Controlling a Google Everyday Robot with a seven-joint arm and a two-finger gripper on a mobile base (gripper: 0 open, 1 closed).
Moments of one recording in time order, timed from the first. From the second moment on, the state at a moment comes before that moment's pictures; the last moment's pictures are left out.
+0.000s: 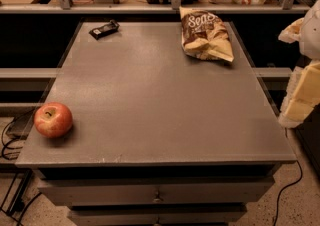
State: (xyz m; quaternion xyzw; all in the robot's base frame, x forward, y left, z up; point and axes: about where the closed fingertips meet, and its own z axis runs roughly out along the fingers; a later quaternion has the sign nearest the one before) arm 0.438 -0.217 0.976 -0.60 0.78 -0.03 0.16
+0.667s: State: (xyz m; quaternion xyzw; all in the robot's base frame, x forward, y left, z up) arm 0.445 -0.220 0.979 -0.59 0.79 -0.03 0.18
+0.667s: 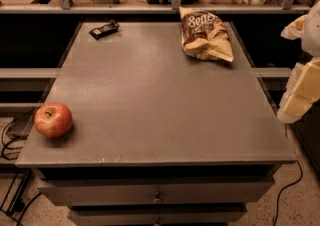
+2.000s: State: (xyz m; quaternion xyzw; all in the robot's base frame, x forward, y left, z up) arm 0.612 -0.207 0.953 -0.48 0.80 0.07 0.34
